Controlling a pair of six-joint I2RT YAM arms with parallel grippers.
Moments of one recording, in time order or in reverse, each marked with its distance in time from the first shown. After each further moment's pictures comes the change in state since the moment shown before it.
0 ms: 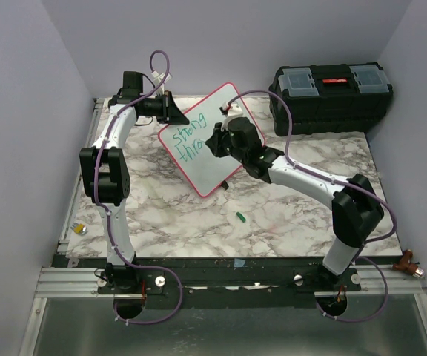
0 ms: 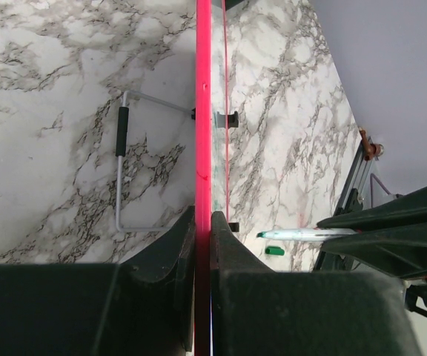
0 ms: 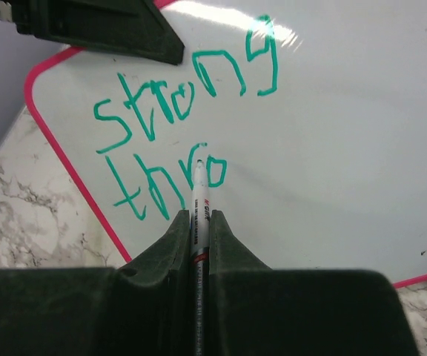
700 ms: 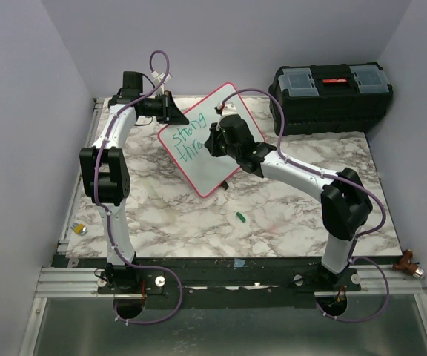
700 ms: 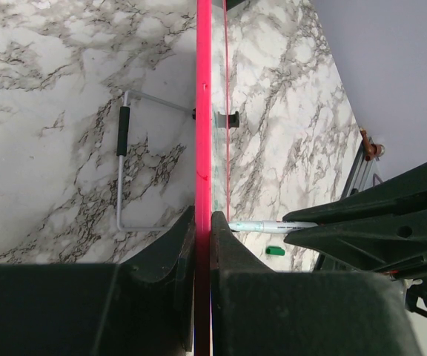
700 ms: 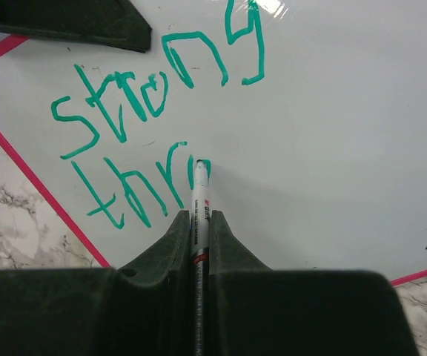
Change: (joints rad) left arm 0.000 0.000 0.000 0.000 -0.001 0.000; right arm 0.000 0.087 0.099 -0.090 0.014 0.019
